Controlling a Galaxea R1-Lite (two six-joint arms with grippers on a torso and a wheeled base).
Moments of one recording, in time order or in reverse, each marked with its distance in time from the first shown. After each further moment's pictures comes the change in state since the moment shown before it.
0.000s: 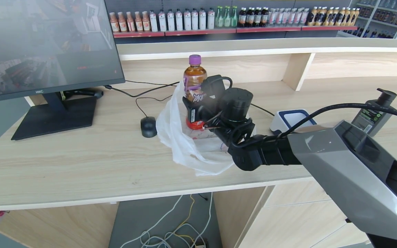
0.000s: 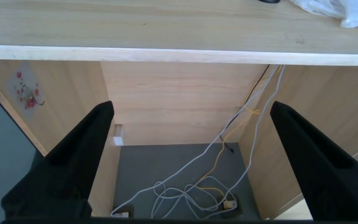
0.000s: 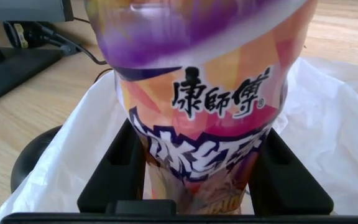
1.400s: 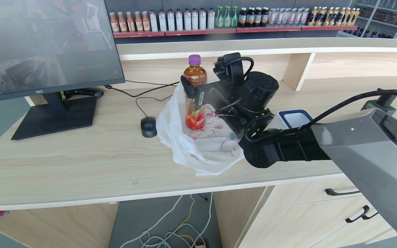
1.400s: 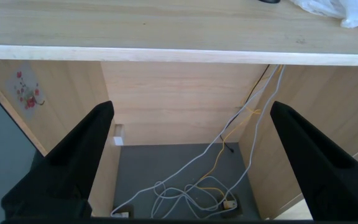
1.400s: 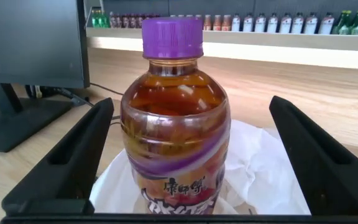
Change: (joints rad) left arm 0.000 0.000 0.000 0.000 0.000 0.000; right arm -0.001 -0.129 0.136 -0.210 0.005 -0.049
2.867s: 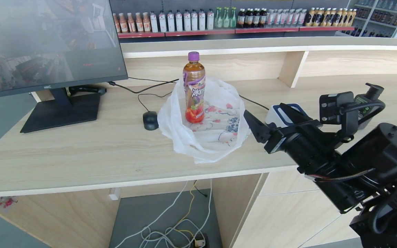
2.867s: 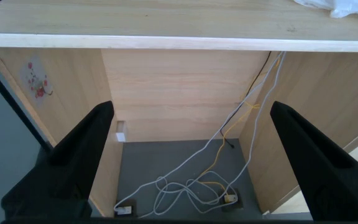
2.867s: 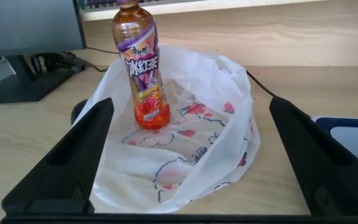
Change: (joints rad) left arm -0.001 0.000 0.000 0.000 0.000 0.010; right arm -0.035 -0.504 1.108 -0.510 -0.090 0.089
